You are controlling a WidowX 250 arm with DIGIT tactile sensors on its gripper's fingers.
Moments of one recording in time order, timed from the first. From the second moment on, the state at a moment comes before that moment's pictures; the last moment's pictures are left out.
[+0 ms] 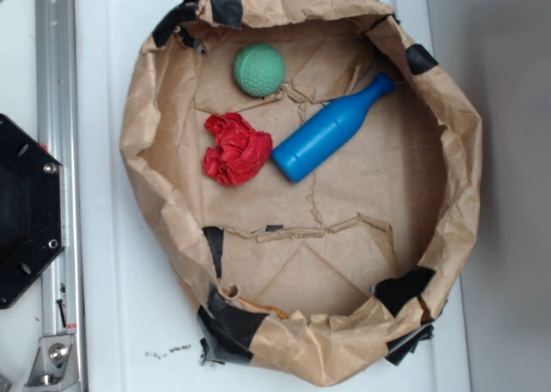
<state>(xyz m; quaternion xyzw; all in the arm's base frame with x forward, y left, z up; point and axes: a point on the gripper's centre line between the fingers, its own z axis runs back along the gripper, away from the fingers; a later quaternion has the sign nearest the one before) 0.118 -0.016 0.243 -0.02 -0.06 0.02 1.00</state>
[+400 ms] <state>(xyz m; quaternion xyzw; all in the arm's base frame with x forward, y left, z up) 0.118 -0.016 0.239 -0.02 -0.05 0.02 1.00</state>
